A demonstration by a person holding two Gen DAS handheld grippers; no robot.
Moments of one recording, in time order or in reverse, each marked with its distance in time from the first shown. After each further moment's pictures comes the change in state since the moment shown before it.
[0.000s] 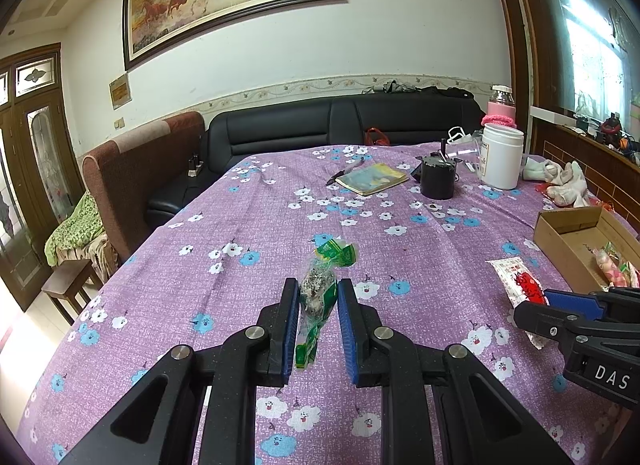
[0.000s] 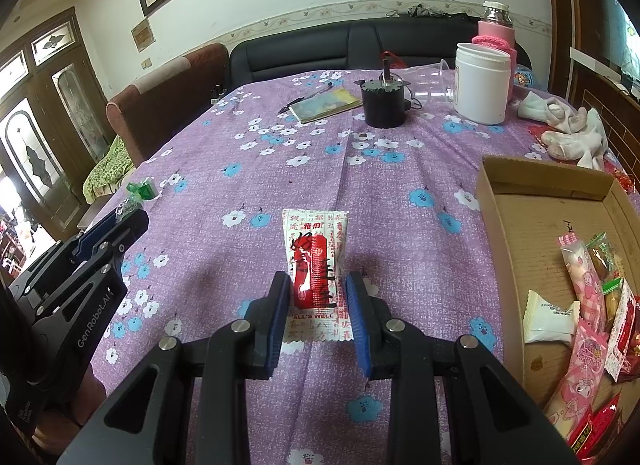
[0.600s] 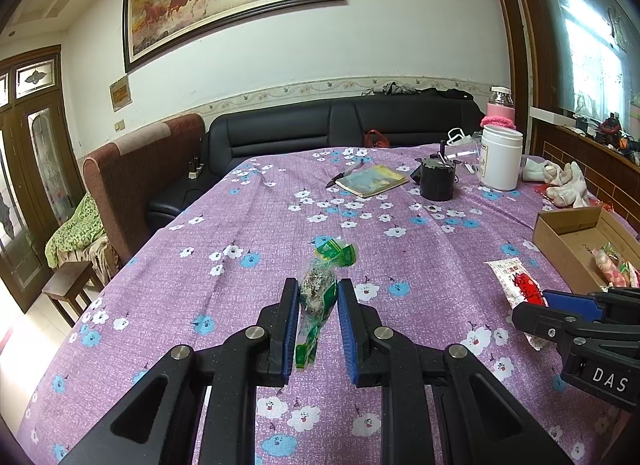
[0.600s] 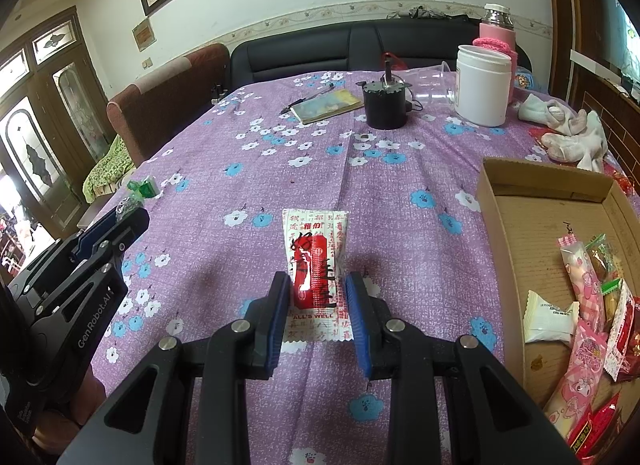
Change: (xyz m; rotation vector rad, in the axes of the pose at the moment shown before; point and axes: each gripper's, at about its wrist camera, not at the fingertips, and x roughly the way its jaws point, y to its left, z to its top) left arm -0.003 0.000 0.001 0.003 -0.009 0.003; right arm 0.000 0.002 -0.002 -0.007 -0.005 -0.002
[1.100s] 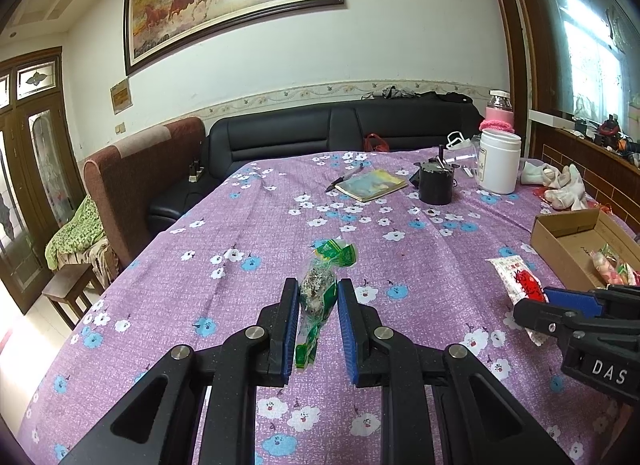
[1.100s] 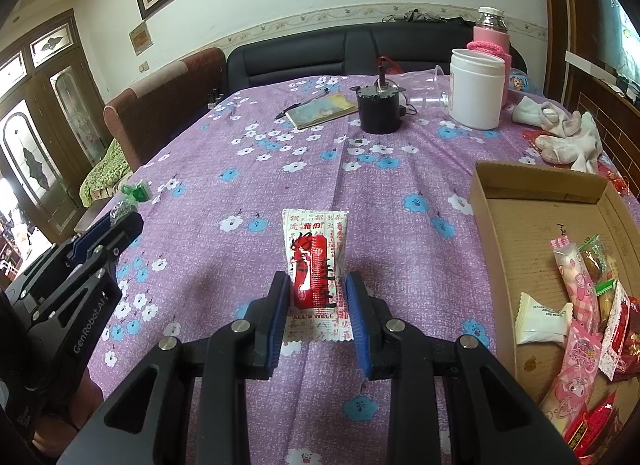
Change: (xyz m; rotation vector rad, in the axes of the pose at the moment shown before) left arm -0.004 -0.001 0.001 0.004 -0.011 -0.002; right arm -0.006 -0.001 0.002 0.008 -0.015 -0.011
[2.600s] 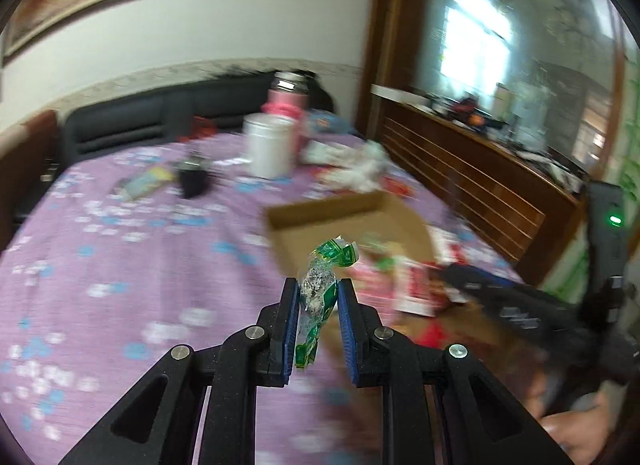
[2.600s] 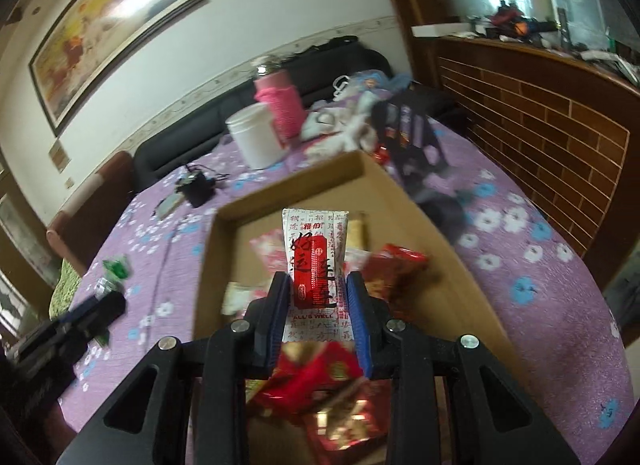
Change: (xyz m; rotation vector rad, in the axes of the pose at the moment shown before) left arm -0.079 -0.192 0.029 0.092 0.133 -0.564; right arm -0.135 -0.191 -0.061 0.391 -0.185 -0.190
